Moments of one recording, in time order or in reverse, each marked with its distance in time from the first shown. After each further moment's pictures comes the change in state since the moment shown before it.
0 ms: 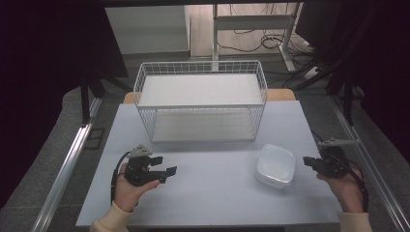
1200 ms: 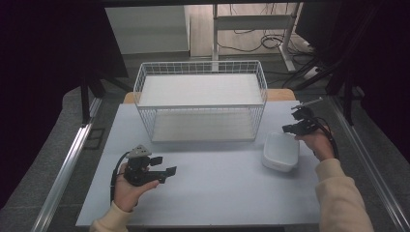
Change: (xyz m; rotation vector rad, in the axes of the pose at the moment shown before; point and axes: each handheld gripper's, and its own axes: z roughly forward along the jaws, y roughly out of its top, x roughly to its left) left arm 0.001 -0.001 -0.001 -0.010 -0.011 0.000; right arm -0.018 0.111 0.087 0.080 0.088 -0.093
